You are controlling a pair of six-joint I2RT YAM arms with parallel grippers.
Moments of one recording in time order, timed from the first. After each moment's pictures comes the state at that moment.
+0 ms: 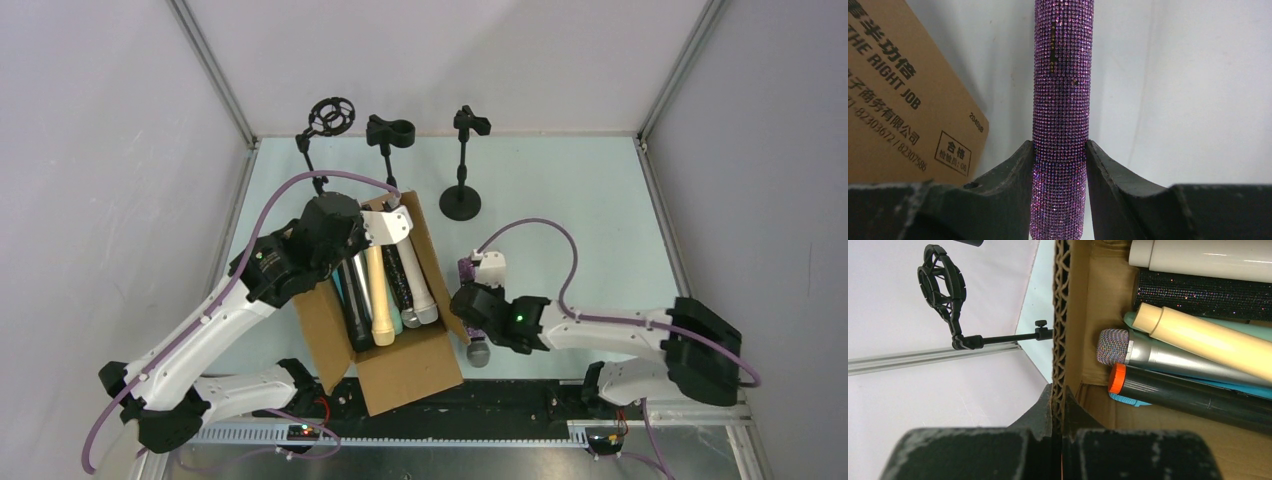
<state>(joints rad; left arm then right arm) -0.81 1.05 1.29 -0.87 -0.49 0.77 1.17 1.27 0.73 -0.39 0.64 0.86</state>
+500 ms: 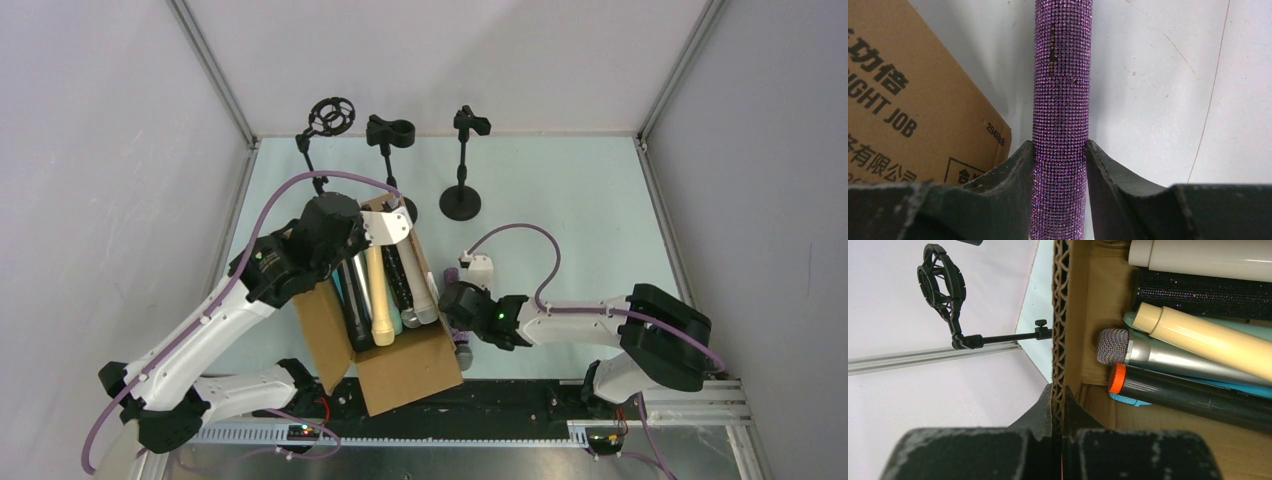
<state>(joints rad) -0.81 1.04 1.29 -0.87 -0.49 0.77 1.15 1.48 0.73 -0.19 0.51 0.93</state>
